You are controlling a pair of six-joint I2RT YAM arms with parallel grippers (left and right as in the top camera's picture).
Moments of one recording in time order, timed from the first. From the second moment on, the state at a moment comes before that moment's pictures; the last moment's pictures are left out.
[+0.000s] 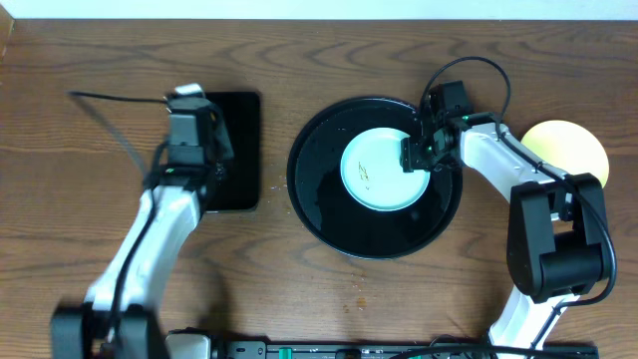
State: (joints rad) left arm -0.06 1.44 0.89 -0.15 -0.22 -0.23; right arm 0.21 1.97 1.25 -0.59 -0.14 0.16
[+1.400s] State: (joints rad) left arm -0.05 1.33 0.91 -0.28 -0.14 -0.15; right arm 0.20 1.97 1.24 -0.60 -0.13 0.33
